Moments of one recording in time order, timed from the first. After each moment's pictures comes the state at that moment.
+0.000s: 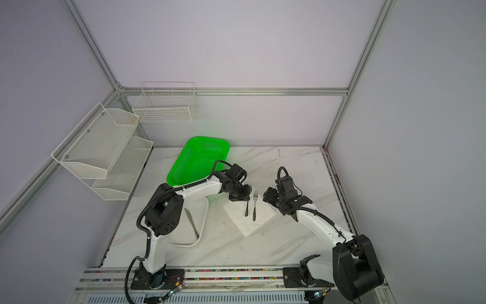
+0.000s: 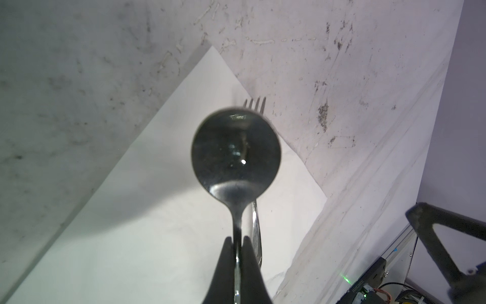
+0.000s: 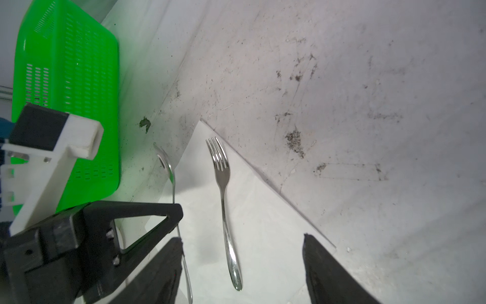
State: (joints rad) left arm -0.71 2.09 1.60 -0.61 0.29 -0.68; right arm 0.39 1.25 0.74 -0.33 -0.07 0.80
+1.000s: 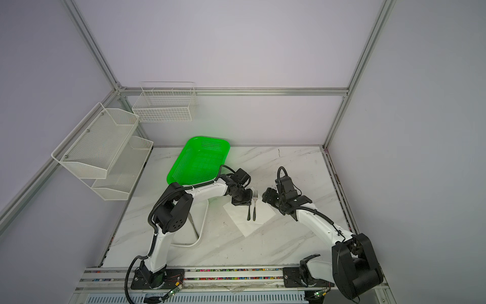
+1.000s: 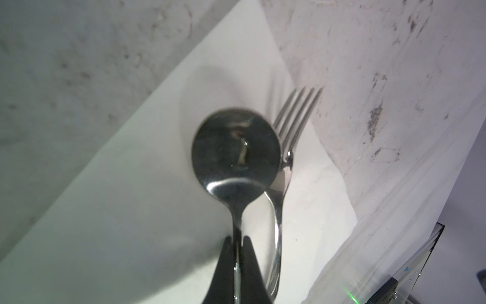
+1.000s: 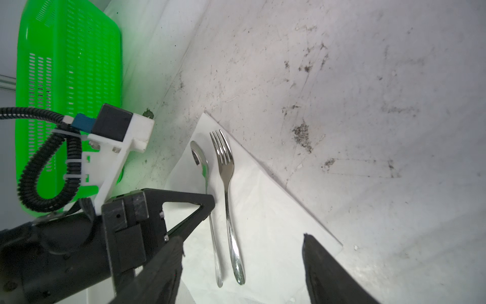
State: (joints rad) left arm -0.74 2.18 1.62 -0.60 0.29 -0.75; right arm 0.39 1.26 0.74 -0.33 -0.11 0.79
